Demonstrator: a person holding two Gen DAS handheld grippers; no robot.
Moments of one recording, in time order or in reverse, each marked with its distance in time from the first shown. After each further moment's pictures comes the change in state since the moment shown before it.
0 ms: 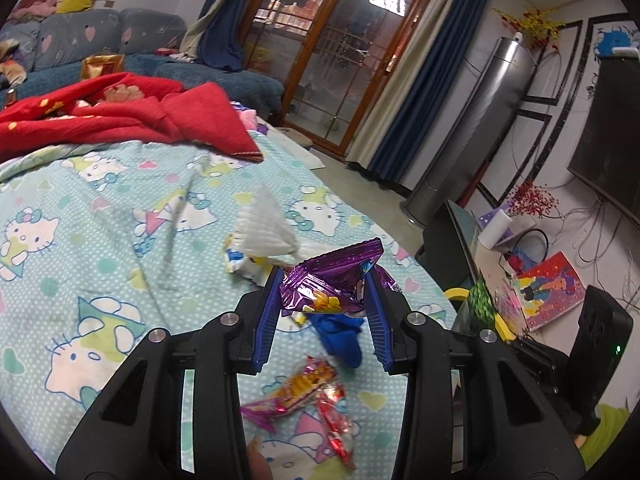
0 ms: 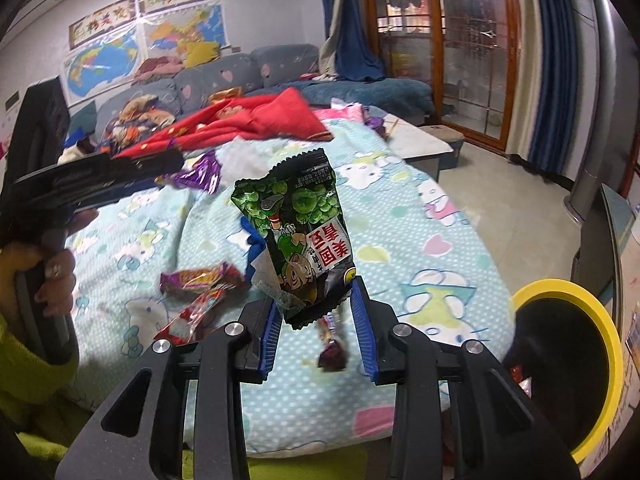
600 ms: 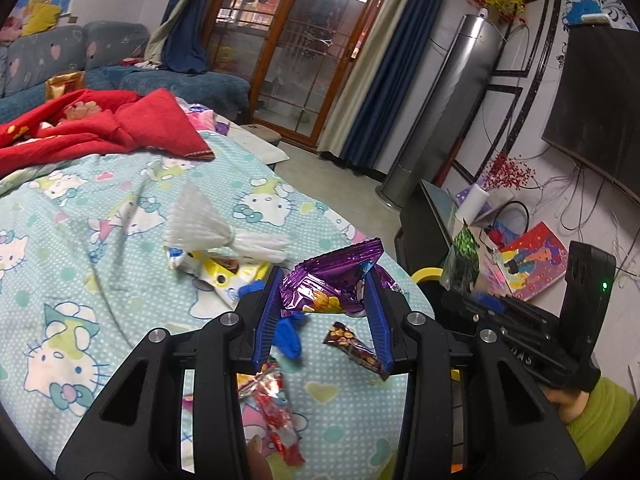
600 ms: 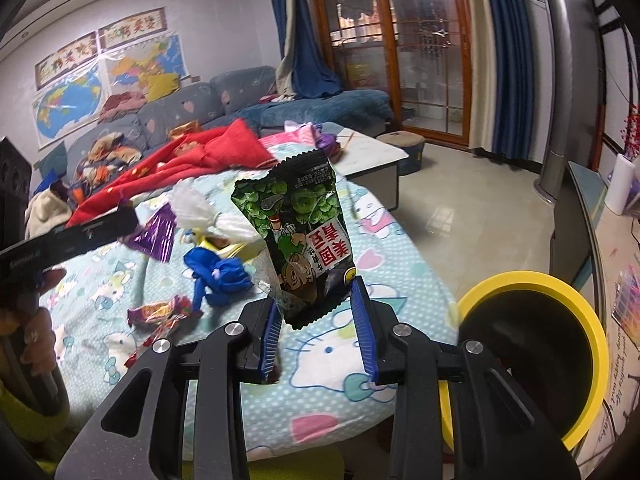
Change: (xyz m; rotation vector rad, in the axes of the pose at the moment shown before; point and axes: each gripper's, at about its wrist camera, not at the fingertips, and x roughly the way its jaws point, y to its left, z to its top) left arm 0.007 -0.049 -0.010 0.097 0.030 -0.068; right arm -0.019 -0.048 0.005 0.127 -0.072 -0.090
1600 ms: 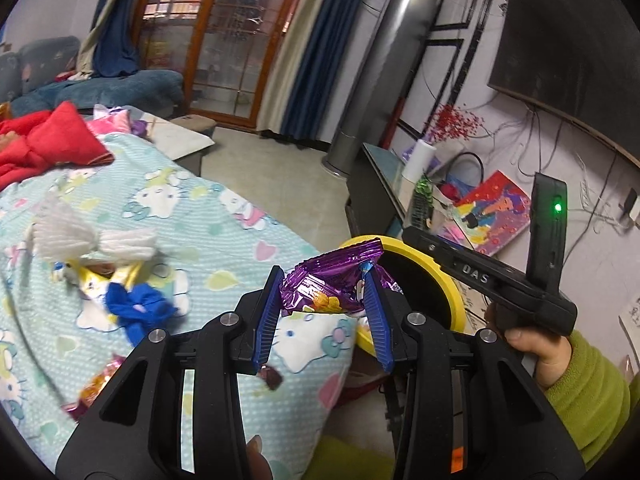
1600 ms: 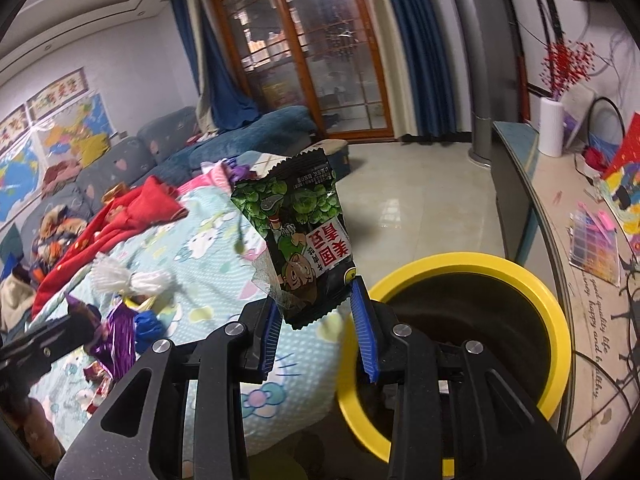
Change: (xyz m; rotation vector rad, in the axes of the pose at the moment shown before) left arm 0.053 -0.096 -0.013 0.164 0.096 -0.159; right arm -0.020 -0.101 -0.004 0.263 -0.071 -0.174
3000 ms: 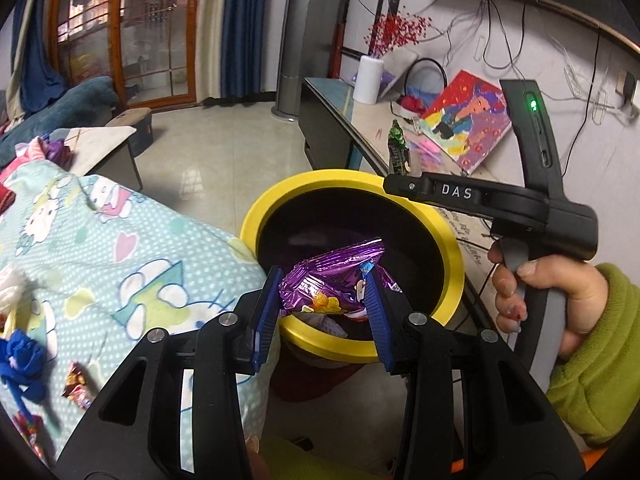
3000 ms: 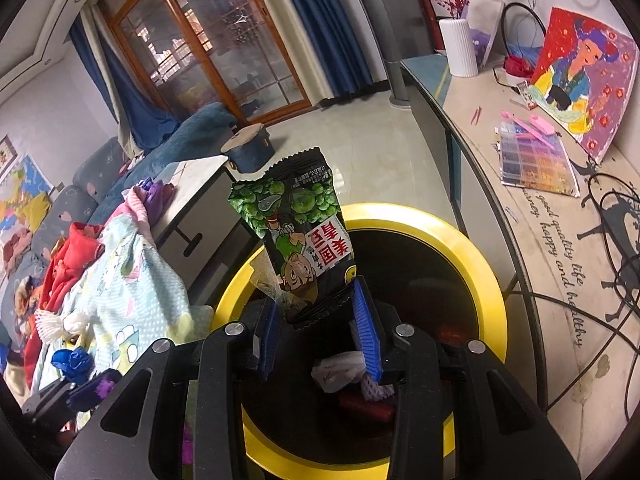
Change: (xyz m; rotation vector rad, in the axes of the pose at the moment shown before) left arm 0.123 -0.088 -0.029 0.271 0.208 -0.059; right arm 0.016 -0.139 -0.025 0.295 0.084 -0.154
